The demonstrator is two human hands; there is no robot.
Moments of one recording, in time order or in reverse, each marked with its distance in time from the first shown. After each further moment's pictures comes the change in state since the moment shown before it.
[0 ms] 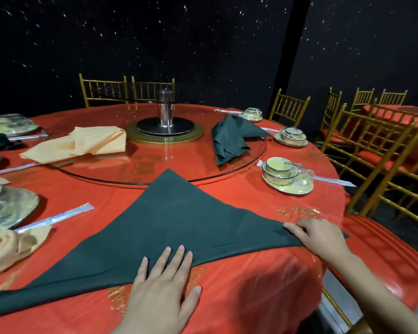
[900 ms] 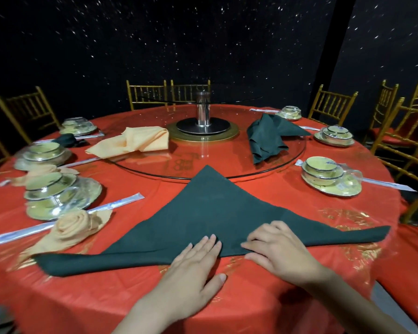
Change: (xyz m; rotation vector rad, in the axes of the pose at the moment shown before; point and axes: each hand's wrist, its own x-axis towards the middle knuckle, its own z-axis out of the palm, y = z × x) left_hand -0.002 -0.021 -0.037 -0.199 -0.269 0.070; right_hand -0.026 -0.147 0.021 0.150 0.308 -0.880
